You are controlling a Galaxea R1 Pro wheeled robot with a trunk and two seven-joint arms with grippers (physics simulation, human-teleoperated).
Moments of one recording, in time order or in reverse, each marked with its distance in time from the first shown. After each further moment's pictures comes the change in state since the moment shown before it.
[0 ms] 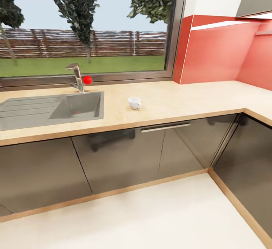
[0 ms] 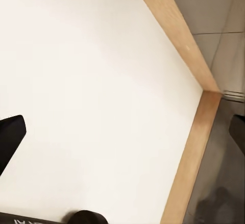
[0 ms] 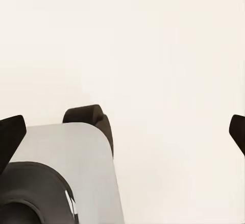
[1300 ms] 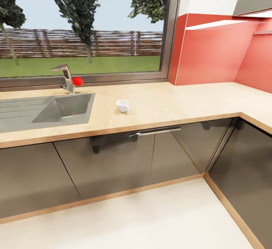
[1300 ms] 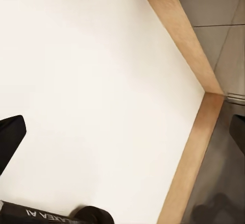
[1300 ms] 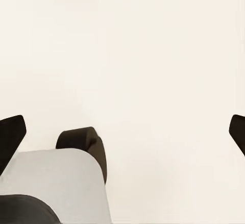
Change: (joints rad) left arm 0.000 0.004 0.010 0.036 0.000 -0.001 0.001; right arm -0.013 -0.019 -0.013 -0.034 -0.006 0.000 0.000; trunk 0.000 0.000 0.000
